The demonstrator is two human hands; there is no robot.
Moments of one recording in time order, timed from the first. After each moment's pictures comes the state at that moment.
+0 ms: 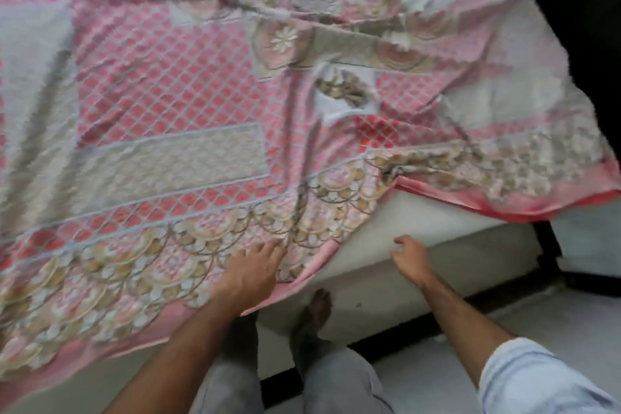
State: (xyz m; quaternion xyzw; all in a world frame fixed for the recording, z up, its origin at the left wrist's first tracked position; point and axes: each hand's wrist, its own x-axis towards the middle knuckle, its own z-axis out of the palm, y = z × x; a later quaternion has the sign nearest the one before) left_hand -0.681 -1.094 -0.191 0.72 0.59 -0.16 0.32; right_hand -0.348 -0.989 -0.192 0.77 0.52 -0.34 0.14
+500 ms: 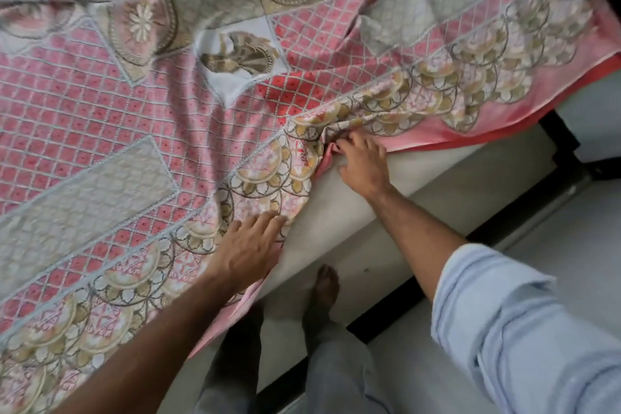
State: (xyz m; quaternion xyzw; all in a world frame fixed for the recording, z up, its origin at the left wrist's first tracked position) left_hand -0.574 -1.002 -0.214 0.86 0.47 -0.09 0.17; right_hand -0.309 -0.874 -0.240 0.70 0.70 -0.13 0.04
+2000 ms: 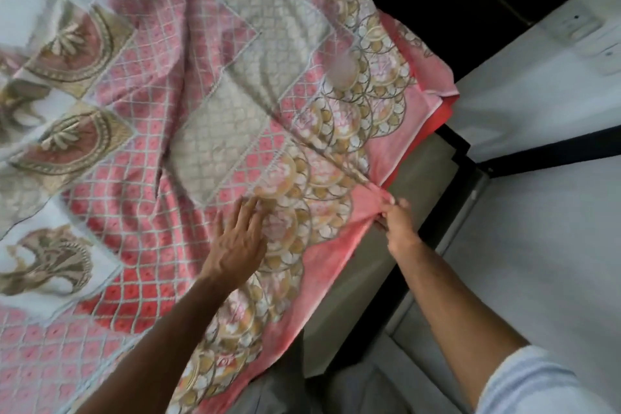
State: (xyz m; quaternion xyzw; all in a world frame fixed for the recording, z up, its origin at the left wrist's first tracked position) left_hand -0.227 -0.733 -0.247 0.86 0.45 -0.11 0.24; right_hand 0.088 -0.796 -0.239 0.80 -0.06 -0.43 -0.40
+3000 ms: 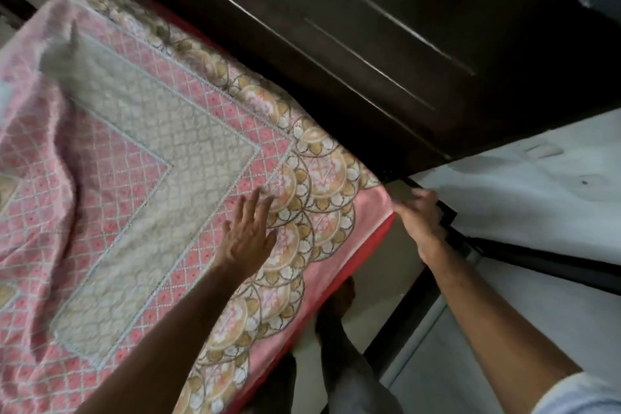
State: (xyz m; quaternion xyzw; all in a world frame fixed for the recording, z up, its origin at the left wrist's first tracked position) left_hand 0.159 -0.516 -0.236 0.80 0.50 -0.18 0.27; right_hand 0.477 -0.606 -0.253 0.84 0.11 -0.43 -0.30
